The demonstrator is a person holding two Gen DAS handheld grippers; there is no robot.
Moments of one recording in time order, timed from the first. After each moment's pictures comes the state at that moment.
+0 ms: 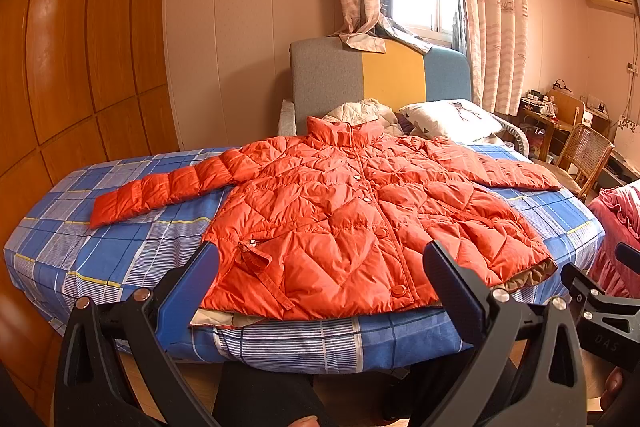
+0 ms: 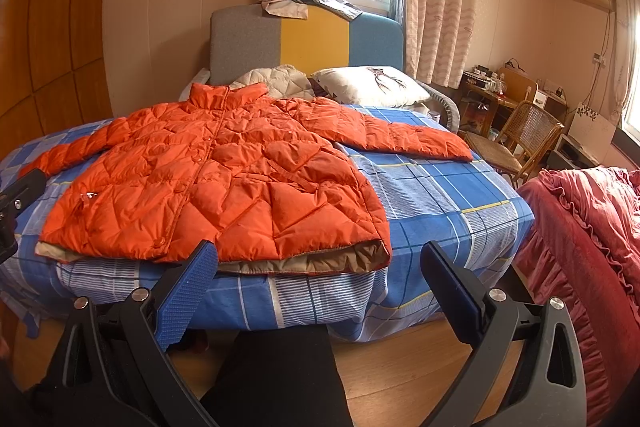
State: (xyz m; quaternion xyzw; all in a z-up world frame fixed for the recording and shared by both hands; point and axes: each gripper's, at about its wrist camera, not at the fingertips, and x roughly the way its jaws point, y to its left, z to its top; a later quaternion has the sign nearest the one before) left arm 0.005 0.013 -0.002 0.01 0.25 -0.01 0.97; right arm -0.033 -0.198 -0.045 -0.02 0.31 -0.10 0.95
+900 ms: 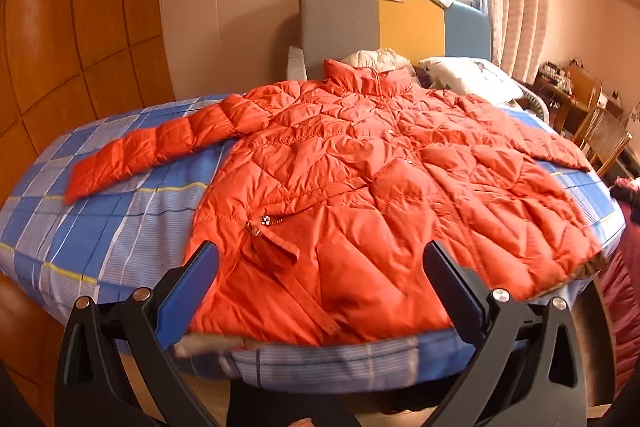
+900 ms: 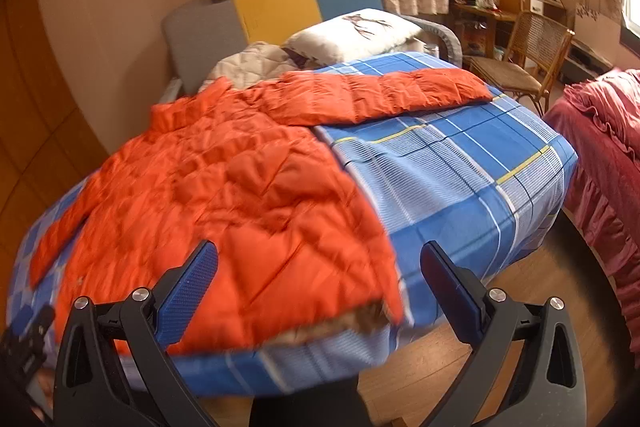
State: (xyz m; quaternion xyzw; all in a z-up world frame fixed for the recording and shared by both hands) left arm 0.104 0.056 -0.060 0.00 0.34 0.00 0.94; right arm 0.087 -0.290 -0.065 0.14 0.37 -0.10 0.91
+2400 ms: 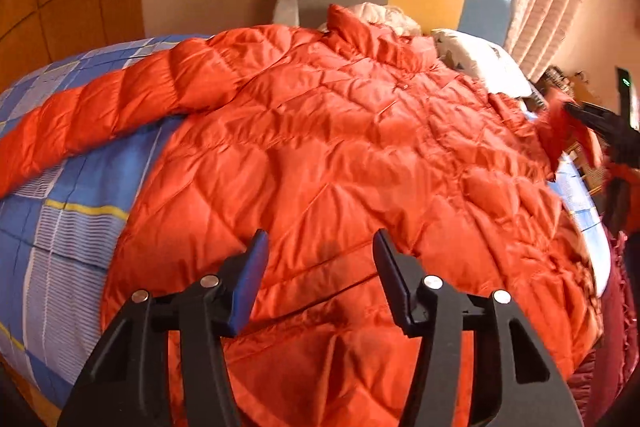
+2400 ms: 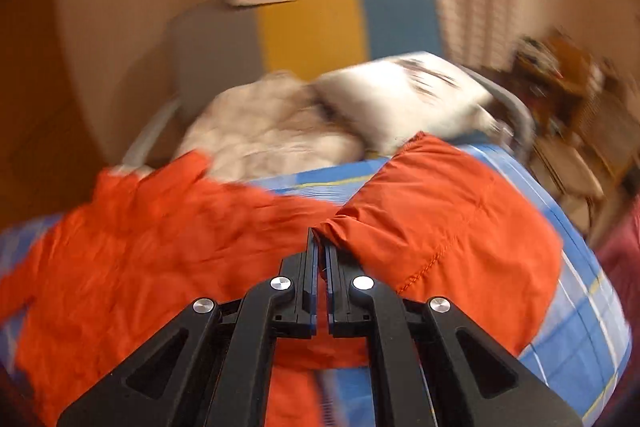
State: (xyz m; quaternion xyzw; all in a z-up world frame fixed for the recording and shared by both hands) left arm 0.263 0.078 -0.102 -0.09 0.44 -0.05 0.89; right arm 0.392 -0.297 -0.045 0.02 0.34 -0.02 0.94
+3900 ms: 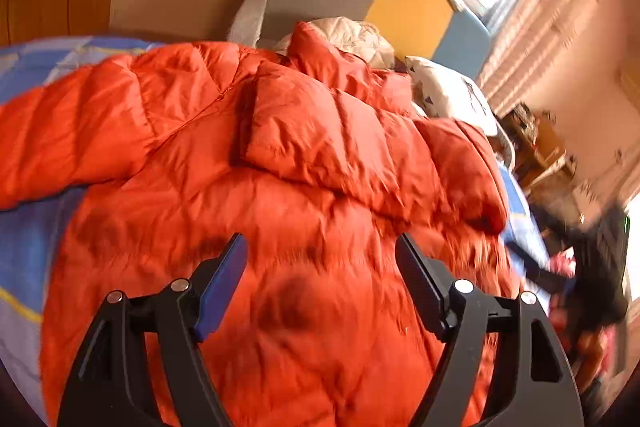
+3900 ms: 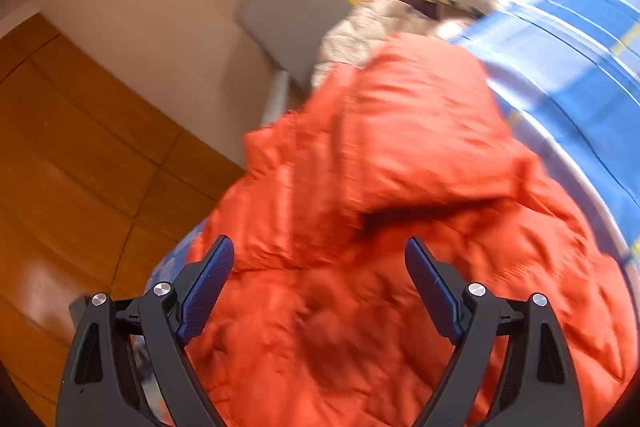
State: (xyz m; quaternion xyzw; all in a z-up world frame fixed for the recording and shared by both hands) left arm 0.368 0.070 -0.101 -0.19 0.43 -0.11 0.87; right arm 0.334 -0.218 -0.091 0.32 0.39 0.14 0.85
